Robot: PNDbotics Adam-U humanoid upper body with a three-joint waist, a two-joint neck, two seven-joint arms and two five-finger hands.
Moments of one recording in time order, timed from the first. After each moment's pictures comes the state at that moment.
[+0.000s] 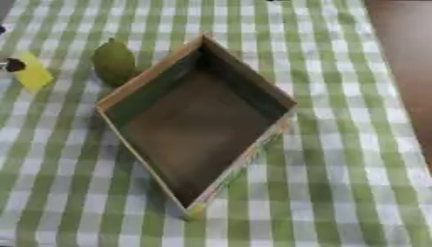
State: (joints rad) left arm -0.95 0.73 -0.22 -1.09 -0.44 0.24 -0.63; right arm -0.45 -0.70 -0.13 -1.98 0.05 -0.59 -0.18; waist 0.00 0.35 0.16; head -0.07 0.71
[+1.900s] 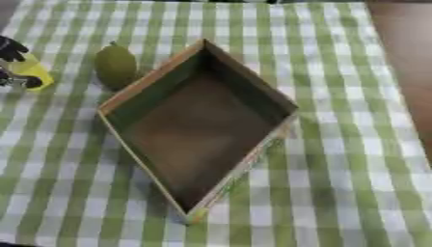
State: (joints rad) left arm -0.96 0.68 -0.22 -1.03 -0.52 0.25 -0.67; right arm -0.45 -0.70 -0.12 -1.98 0.05 -0.58 -0.18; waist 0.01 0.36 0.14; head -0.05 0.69
